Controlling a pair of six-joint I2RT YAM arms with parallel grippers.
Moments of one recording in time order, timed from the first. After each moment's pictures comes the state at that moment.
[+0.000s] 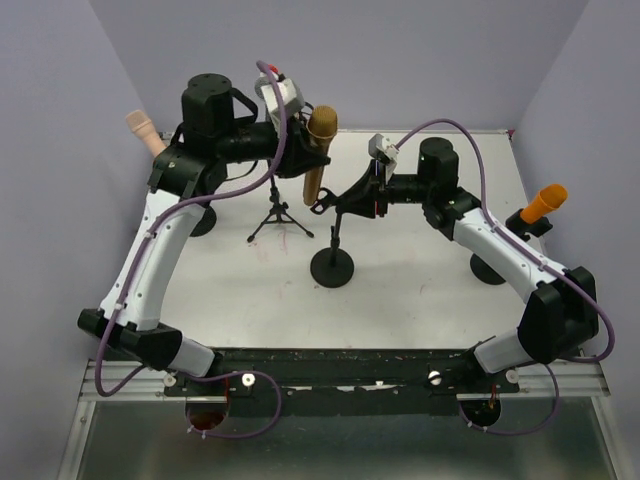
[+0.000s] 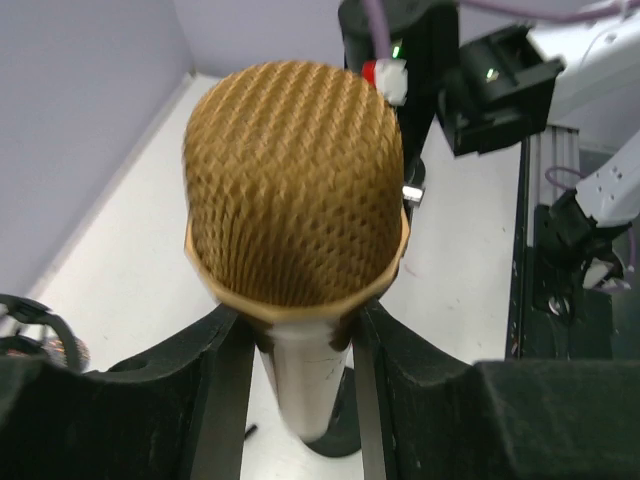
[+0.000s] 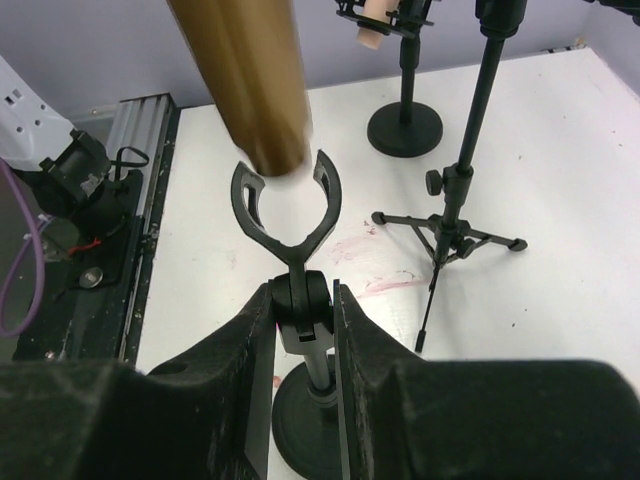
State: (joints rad) left arm -0.41 1.47 1.84 -0.62 0.89 0.17; right arm 0.44 1.48 1.18 0.11 -1.02 -0.10
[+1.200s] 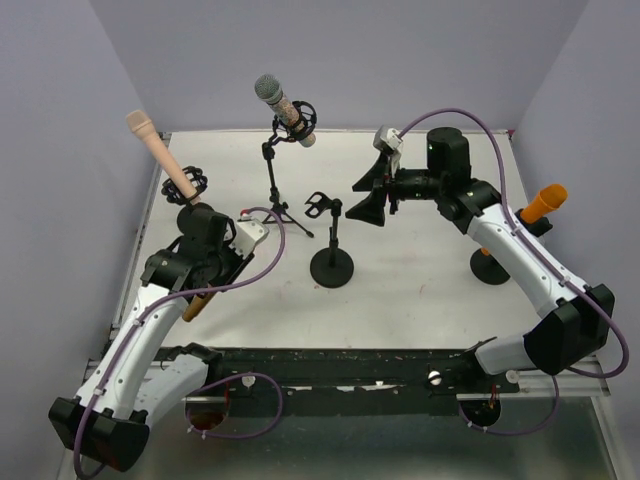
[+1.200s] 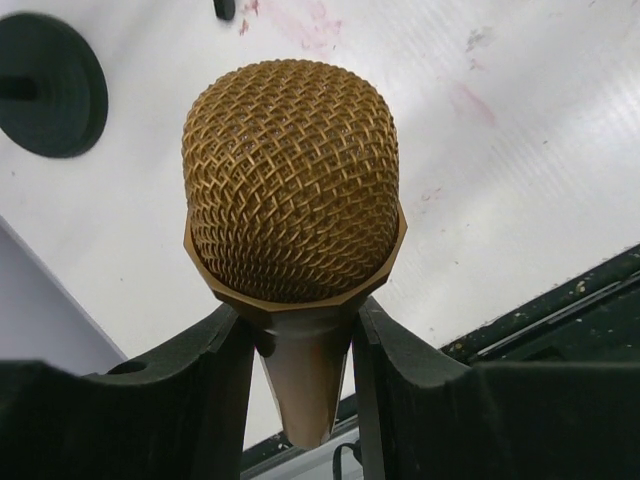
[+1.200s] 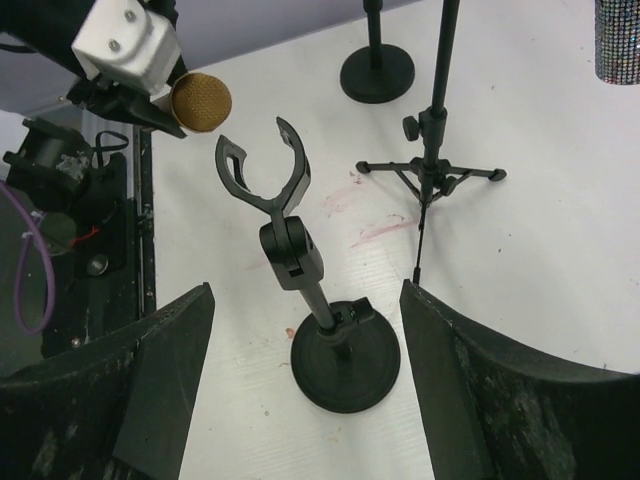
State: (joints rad) left arm -0.34 0.91 0.99 -1.02 0.03 0.41; right arm 0.44 1.41 1.32 -0.28 -0.90 -0.18
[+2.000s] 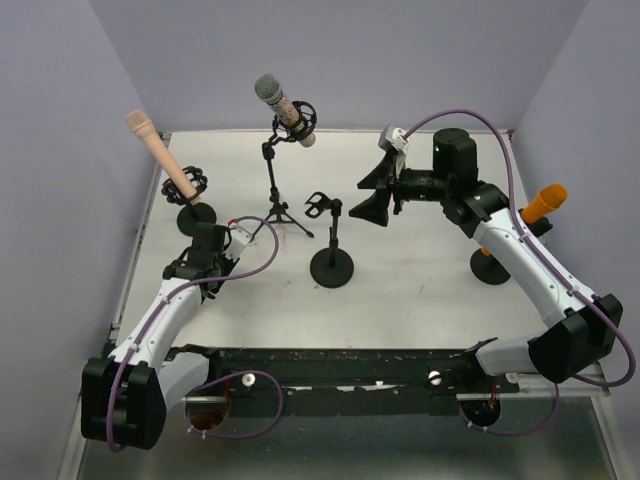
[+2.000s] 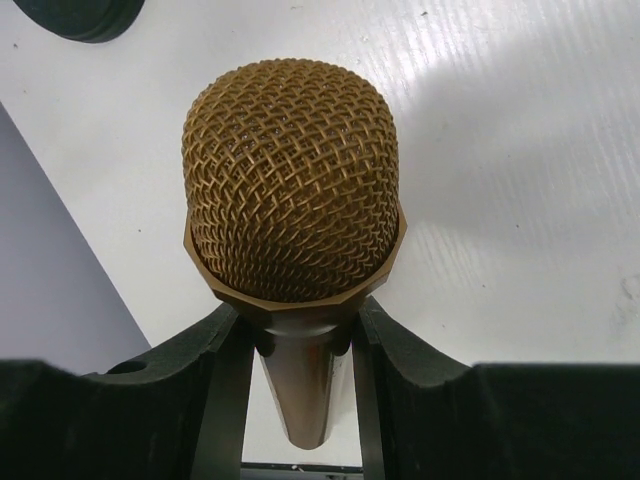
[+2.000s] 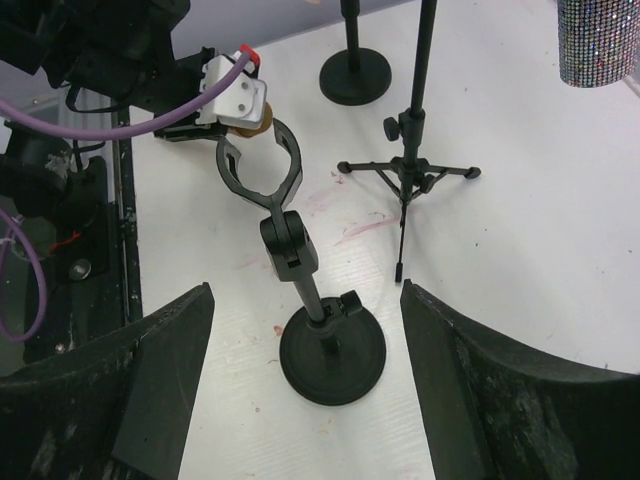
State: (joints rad) left arm -0.17 1.01 0.62 -0.60 -0.21 0.46; right arm 0.44 1.36 1.32 -0.31 -0.84 -0.19
